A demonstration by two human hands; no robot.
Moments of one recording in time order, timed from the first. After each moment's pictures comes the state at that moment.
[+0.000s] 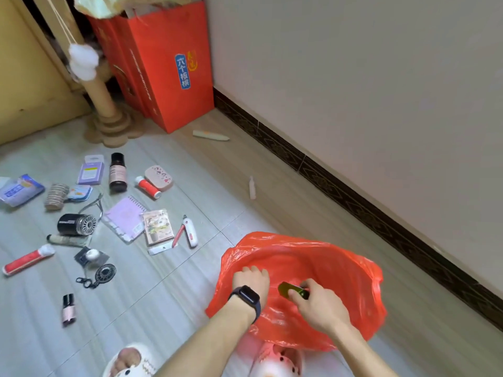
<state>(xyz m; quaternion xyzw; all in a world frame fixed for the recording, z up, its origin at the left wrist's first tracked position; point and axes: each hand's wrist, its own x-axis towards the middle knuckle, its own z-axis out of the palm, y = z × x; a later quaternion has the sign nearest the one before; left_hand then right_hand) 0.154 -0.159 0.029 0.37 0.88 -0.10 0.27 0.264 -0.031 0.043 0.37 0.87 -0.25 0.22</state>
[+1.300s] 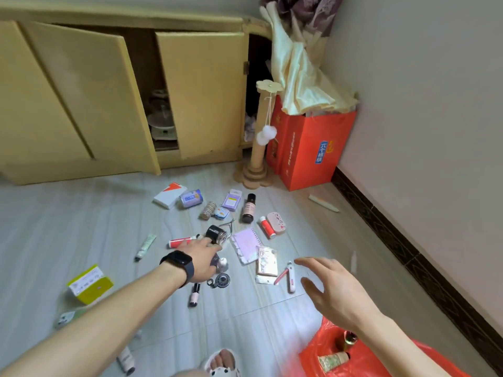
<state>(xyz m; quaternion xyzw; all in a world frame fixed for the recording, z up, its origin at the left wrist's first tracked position) 0.033 -0.507 0.166 0.16 0.97 -0.05 0.18 0.134 -0.193 0.209 -0.12 0.98 -0.16 0.00</state>
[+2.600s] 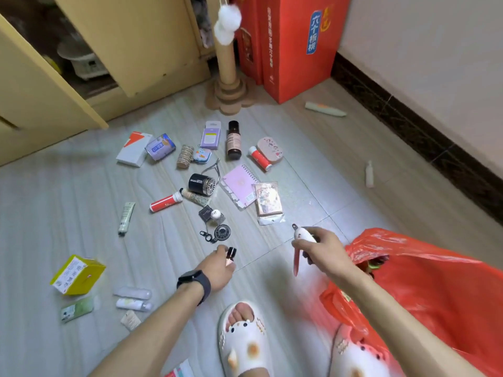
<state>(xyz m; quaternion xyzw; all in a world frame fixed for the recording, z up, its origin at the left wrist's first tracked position) 0.051 -0.489 -0.024 0.01 0.92 0.16 0.36 0.088 -0.222 0.049 0.27 0.74 -0.58 0.20</state>
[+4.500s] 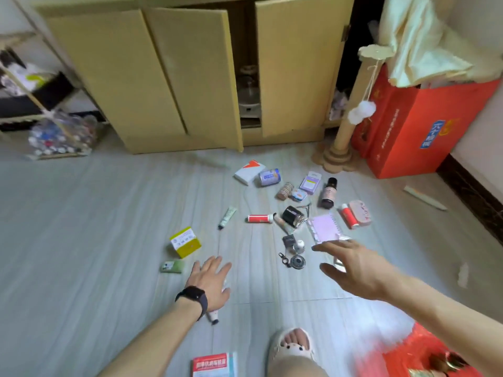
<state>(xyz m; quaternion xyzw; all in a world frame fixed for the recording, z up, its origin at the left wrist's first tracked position) 0.154 -0.650 0.076 -0.03 0.98 -0.01 0.20 0.068 -0.309 0.188 -0.31 0.93 -0.14 0.12</state>
